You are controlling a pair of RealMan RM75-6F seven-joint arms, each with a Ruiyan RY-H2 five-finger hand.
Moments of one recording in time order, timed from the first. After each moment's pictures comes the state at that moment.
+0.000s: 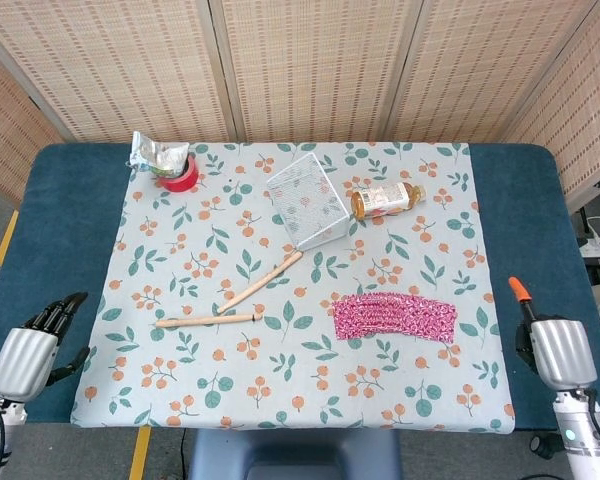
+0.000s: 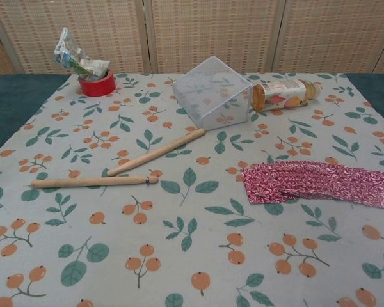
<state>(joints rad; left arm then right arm) -0.17 -1.22 -0.02 -1.42 1.65 1.52 0.00 0.11 -1.24 0.08 -1.48 -1.50 1.45 -0.13</state>
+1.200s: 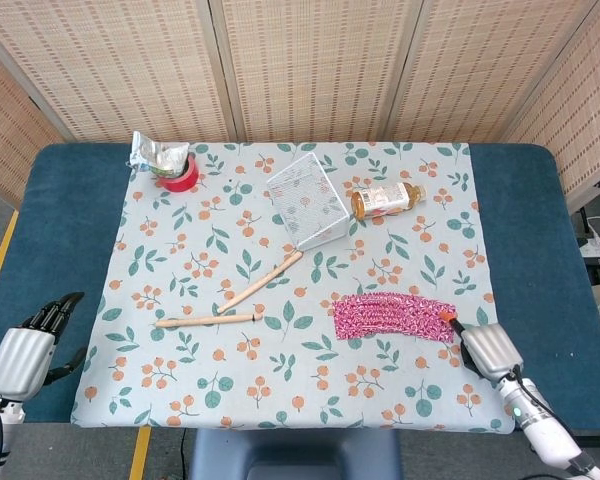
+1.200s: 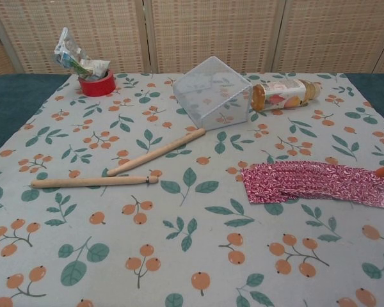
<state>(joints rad) -0.18 -1.20 -0.01 -1.44 1.62 1.50 0.00 0.29 -1.32 -0.03 -1.39 -1.44 1.03 -0.17</state>
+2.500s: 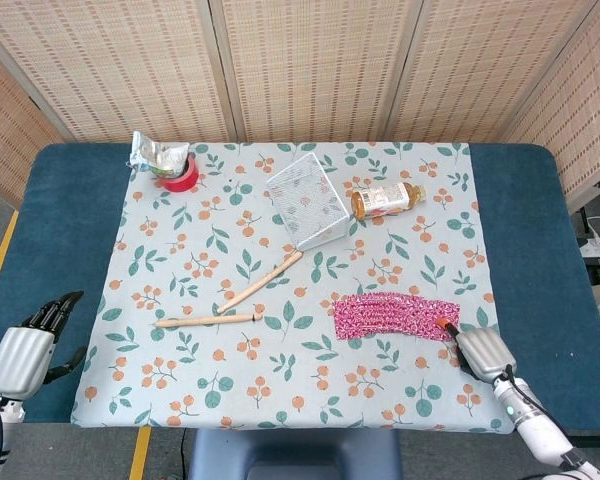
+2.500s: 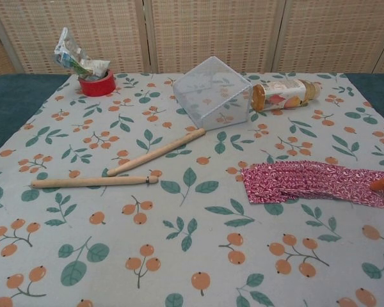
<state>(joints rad) -0.18 -1.20 -0.01 -1.44 1.61 1.49 -0.01 0.32 -1.34 -0.05 -1.37 -1.37 0.97 -0.20</state>
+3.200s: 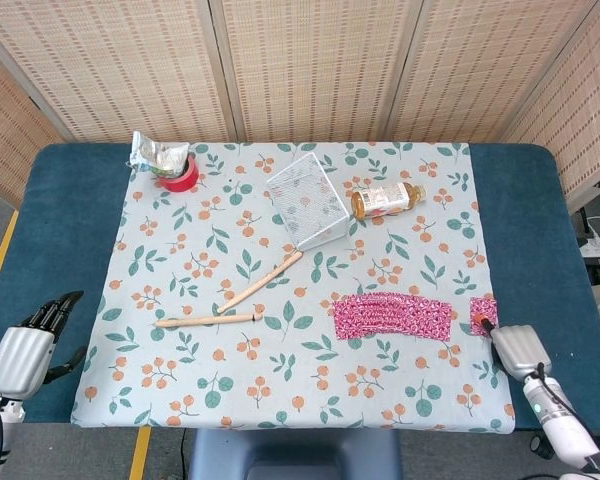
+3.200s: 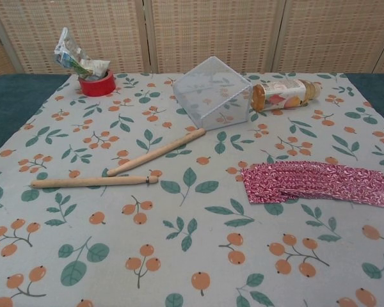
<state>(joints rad) -0.18 -1.20 -0.02 -1.44 1.61 1.50 0.00 0.29 -1.30 -0.03 -1.32 -1.27 0.98 -0.24</state>
